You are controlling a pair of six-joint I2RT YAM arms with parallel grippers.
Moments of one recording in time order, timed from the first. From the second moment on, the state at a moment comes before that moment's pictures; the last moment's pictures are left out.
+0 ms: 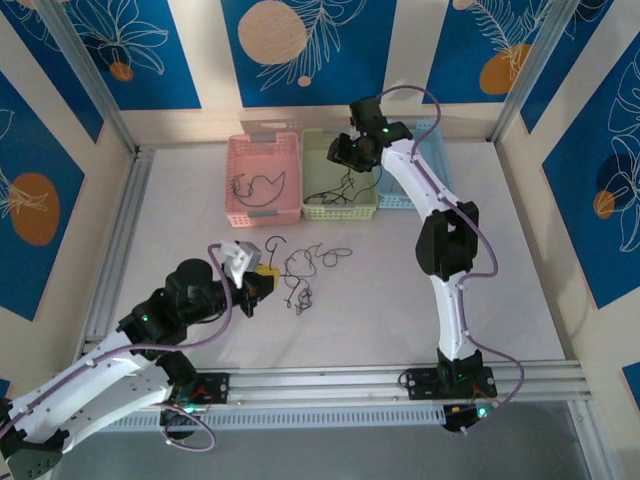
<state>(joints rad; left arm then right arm) -0.84 0.63 0.62 -0.31 0.13 -0.25 0.37 2.20 2.19 -0.89 -0.18 0.61</state>
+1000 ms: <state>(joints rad) -0.84 0.73 0.67 -0.25 0.35 -0.20 0.65 1.22 1.19 -0.40 -0.86 0.25</state>
